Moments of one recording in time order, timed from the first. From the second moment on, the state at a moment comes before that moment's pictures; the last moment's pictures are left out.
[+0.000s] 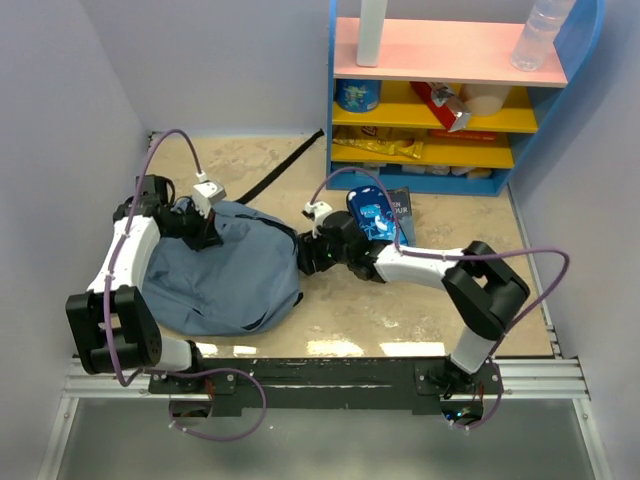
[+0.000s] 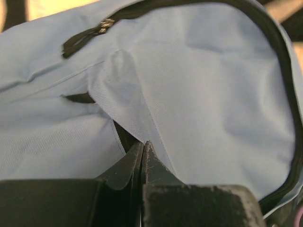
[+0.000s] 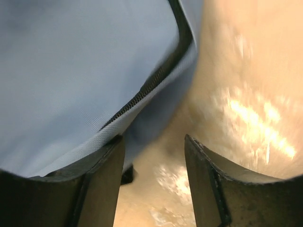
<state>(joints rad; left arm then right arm) 0.17 1.39 1.05 -0.80 0.74 0.70 0.83 1.74 0.95 0.17 -0.12 0.35</state>
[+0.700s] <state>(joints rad) 0.11 1.42 1.04 -1.24 0.81 1.38 0.82 1.92 1.24 0.13 -0.20 0.15</state>
